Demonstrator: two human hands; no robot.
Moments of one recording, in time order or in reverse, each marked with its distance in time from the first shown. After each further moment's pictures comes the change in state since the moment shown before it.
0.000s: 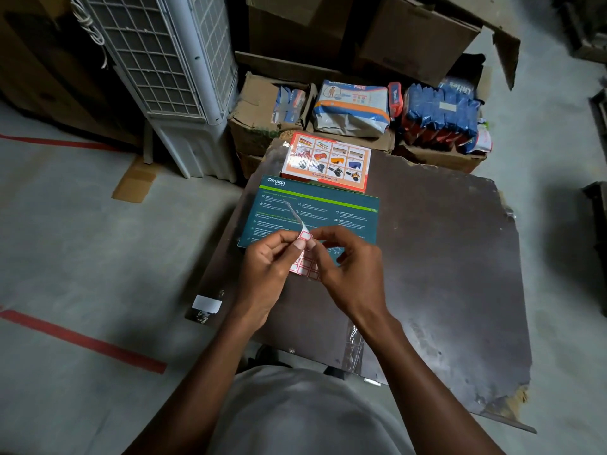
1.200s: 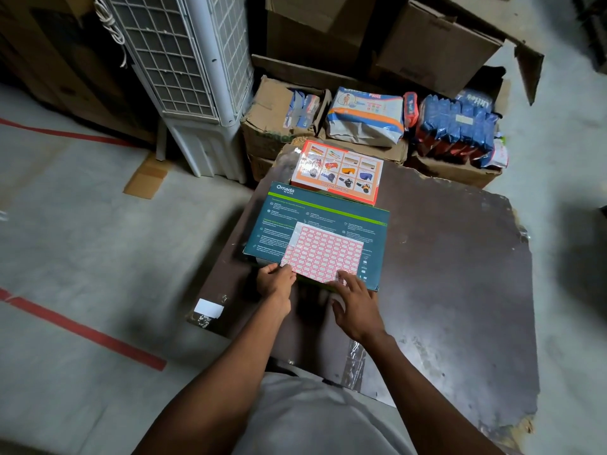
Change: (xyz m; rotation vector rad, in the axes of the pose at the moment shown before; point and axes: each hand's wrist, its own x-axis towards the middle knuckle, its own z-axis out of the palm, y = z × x) left_hand 0.099 -0.168 -0.014 -0.196 0.643 -0.481; right_hand -0.011 0.179 0.037 -0.651 -0.491 0.039
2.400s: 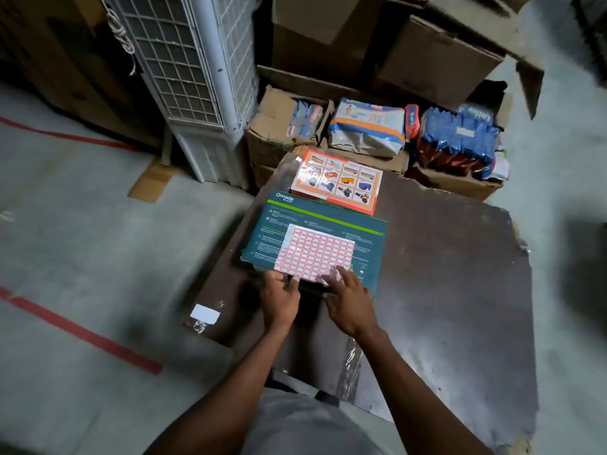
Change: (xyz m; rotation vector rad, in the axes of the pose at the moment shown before) left_hand -0.048 -0.001 -0.008 0.641 0.015 0.495; right_hand 0.024 -0.006 -0.021 0.034 -0.047 0.023
